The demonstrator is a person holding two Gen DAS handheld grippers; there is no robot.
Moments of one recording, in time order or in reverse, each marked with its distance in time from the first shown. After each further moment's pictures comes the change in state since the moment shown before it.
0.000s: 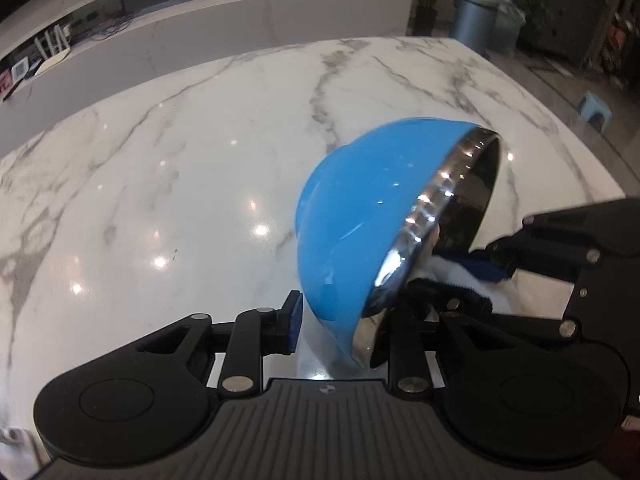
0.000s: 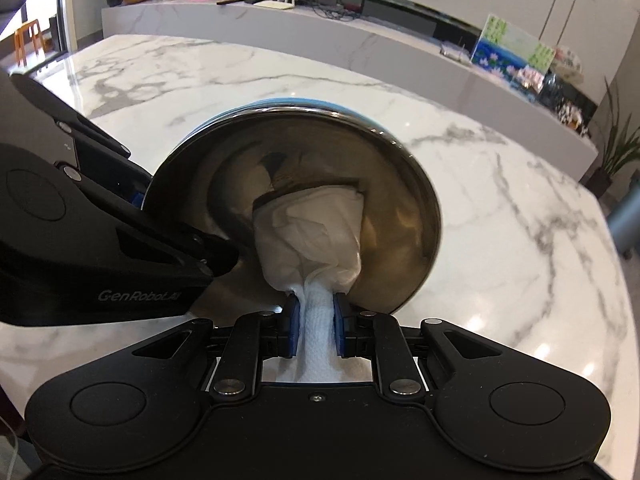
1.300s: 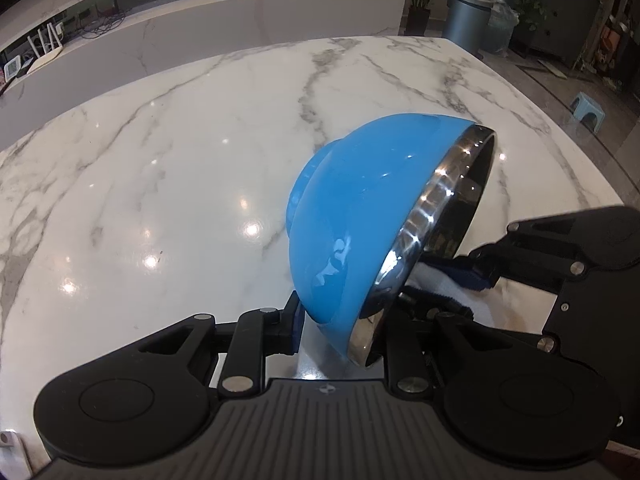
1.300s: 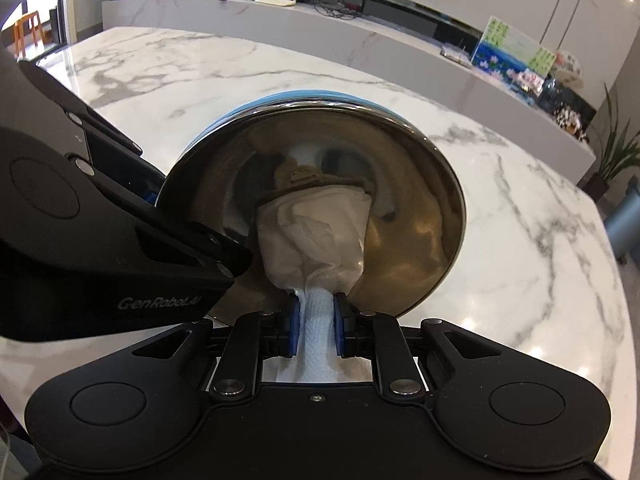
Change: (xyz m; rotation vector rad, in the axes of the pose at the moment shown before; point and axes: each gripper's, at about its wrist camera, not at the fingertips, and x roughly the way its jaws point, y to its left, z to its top) left arm 0.003 -0.004 0.003 0.013 -0.001 -0.009; right arm 0.000 0.016 -0.005 0.015 0.007 0.005
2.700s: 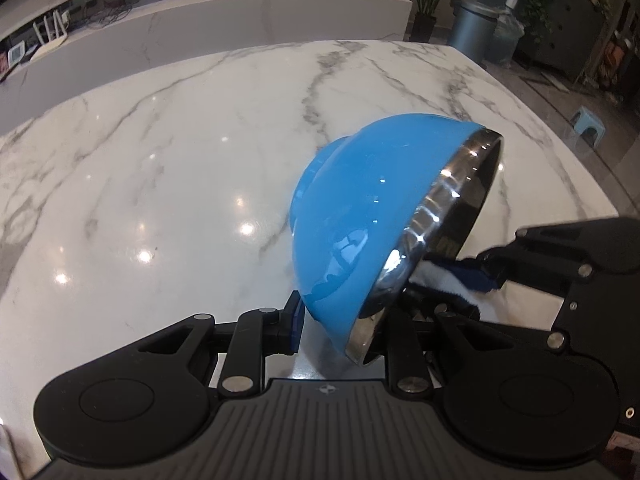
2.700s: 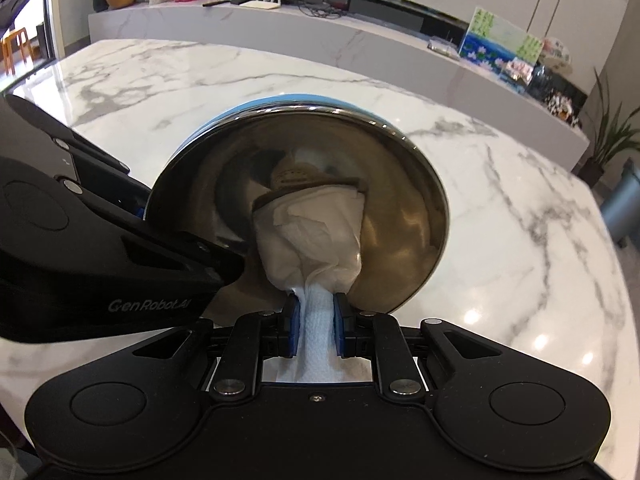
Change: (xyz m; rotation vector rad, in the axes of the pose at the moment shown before) left arm 0.004 0.005 0.001 -0.051 -0.002 -0.033; right arm 0.006 -0.013 -0.001 0.032 -0.004 -0.013
